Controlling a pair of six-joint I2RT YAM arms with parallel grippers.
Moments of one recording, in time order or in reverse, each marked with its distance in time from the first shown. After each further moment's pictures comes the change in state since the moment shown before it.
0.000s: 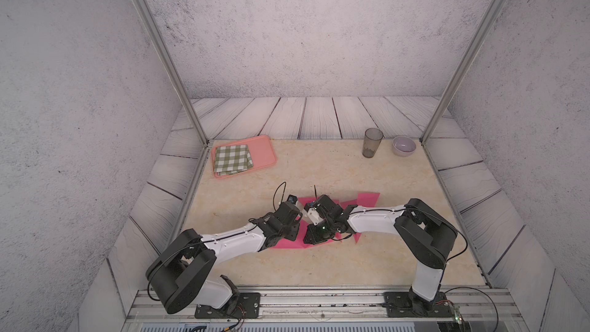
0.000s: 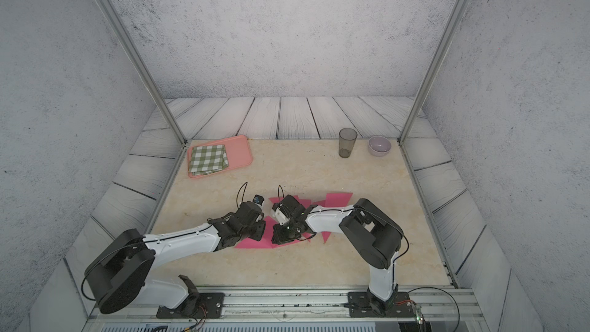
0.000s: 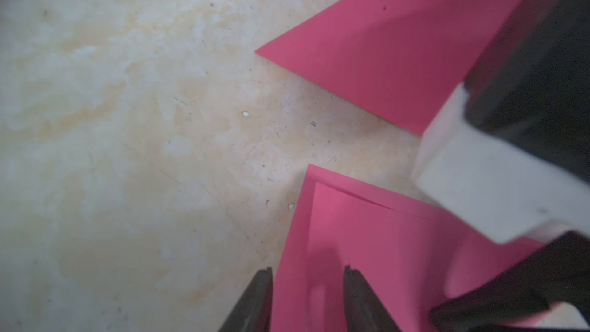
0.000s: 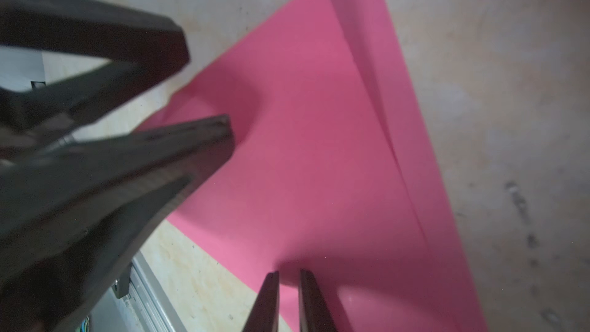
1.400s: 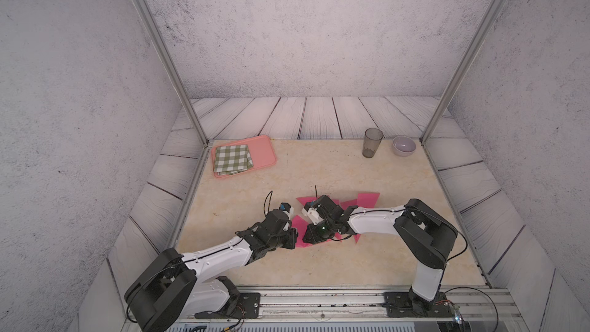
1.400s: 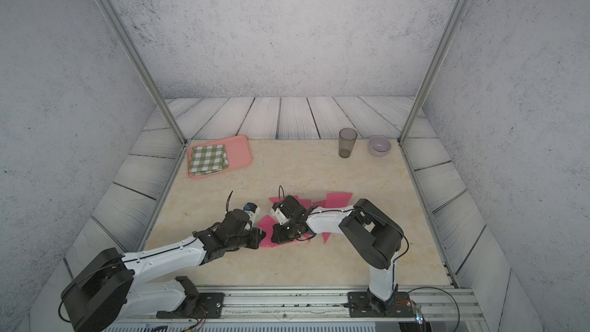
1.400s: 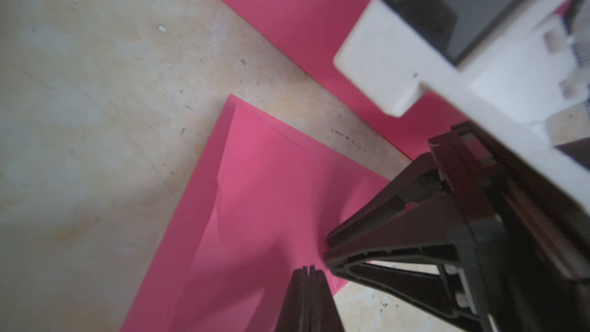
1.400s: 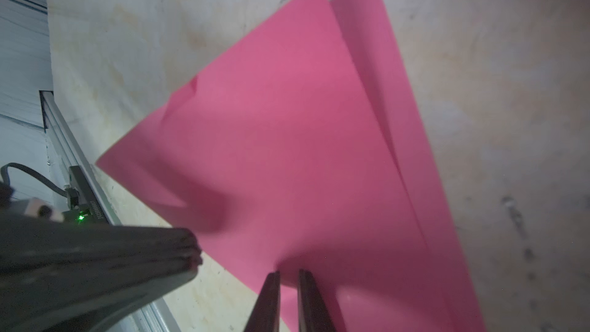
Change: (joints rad) left arm 0.016 -0.127 -0.181 0.150 0.297 -0.239; right arm -0.002 -0.002 -0.019 0.052 0.009 0.014
